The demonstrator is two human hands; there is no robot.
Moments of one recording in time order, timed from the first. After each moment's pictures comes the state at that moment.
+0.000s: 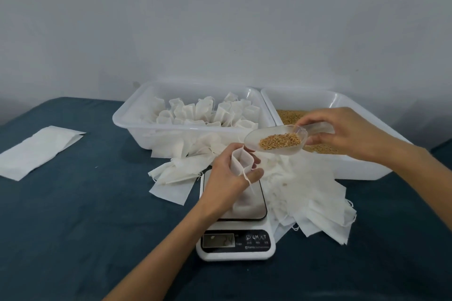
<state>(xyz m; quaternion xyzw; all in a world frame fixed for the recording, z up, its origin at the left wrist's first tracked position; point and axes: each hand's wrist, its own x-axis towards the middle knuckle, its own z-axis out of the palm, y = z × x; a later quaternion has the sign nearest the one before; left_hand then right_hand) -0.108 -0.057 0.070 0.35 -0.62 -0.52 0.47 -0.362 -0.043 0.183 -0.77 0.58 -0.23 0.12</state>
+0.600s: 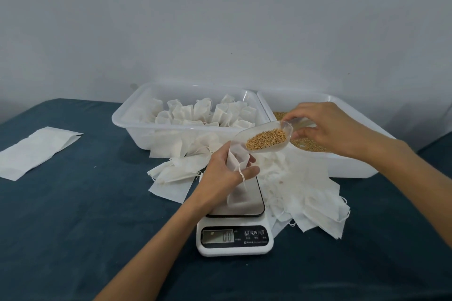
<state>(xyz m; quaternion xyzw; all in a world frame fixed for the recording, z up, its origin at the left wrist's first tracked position) -0.098 -0.072 0.062 0.32 -0.64 -0.53 0.45 -0.342 -0.048 0.185 -0.80 0.57 -0.19 0.00</state>
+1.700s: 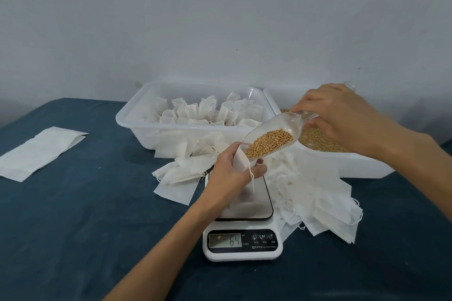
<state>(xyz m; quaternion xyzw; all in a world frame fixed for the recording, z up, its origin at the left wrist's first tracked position) -0.105 -0.079 0.051 0.33 -0.61 -0.56 0.46 -0.335 -0.050 0.196 -0.83 0.51 -0.14 -0.18</state>
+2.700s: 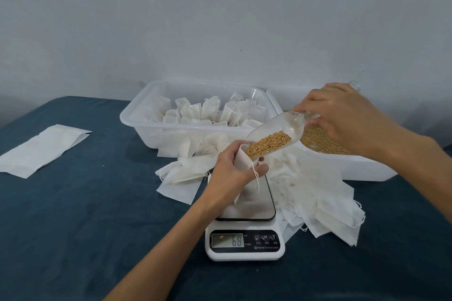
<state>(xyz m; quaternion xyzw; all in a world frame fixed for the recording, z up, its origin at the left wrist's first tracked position) -0.100 -0.077 0.056 0.32 -0.60 -0.56 0.47 -0.337 -0.055 0.193 -0.83 0.49 -0.13 -0.24</state>
